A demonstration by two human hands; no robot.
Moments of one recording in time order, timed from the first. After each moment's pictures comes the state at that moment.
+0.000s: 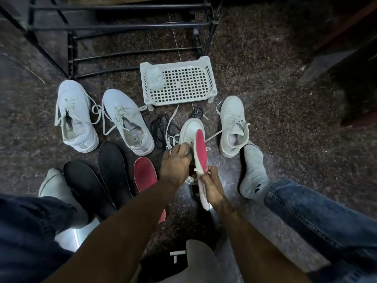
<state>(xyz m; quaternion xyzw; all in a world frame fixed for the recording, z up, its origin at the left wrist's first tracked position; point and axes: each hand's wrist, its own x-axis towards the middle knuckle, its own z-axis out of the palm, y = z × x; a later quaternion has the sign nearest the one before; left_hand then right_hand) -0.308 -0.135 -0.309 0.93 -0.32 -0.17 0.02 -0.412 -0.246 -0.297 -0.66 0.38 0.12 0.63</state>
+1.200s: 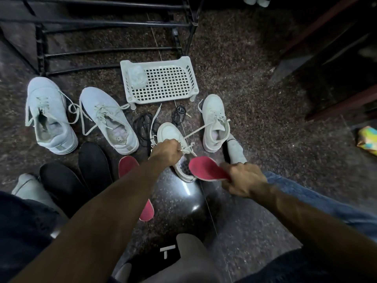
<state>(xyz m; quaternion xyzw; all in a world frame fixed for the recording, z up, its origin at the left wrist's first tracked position) -0.269 -0.157 -0.302 0.91 -0.23 -0.32 0.15 -0.423 -0.335 -0.181 -0.94 0.05 0.34 -0.02</state>
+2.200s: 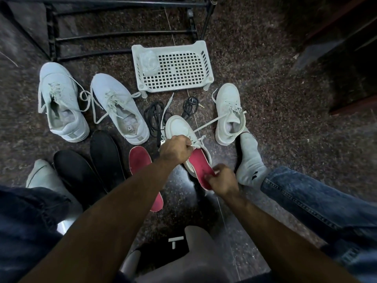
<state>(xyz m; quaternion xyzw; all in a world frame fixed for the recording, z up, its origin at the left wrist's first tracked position) -0.284 -0.148 -0.303 0.91 -0.17 -0.33 0.20 -0.425 -0.265 -0.277 -0.80 0.42 0.24 0.34</state>
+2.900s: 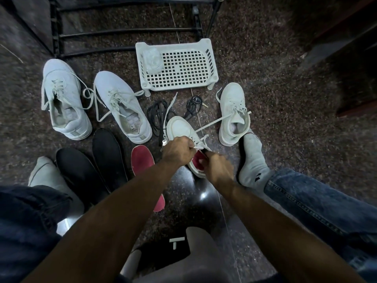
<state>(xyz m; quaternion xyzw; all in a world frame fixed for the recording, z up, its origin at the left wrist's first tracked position) -0.289 -0.147 -0.296 0.91 -0.15 -0.33 0.21 -0.387 -0.263 -0.300 -0.93 0.24 0.22 0.16</state>
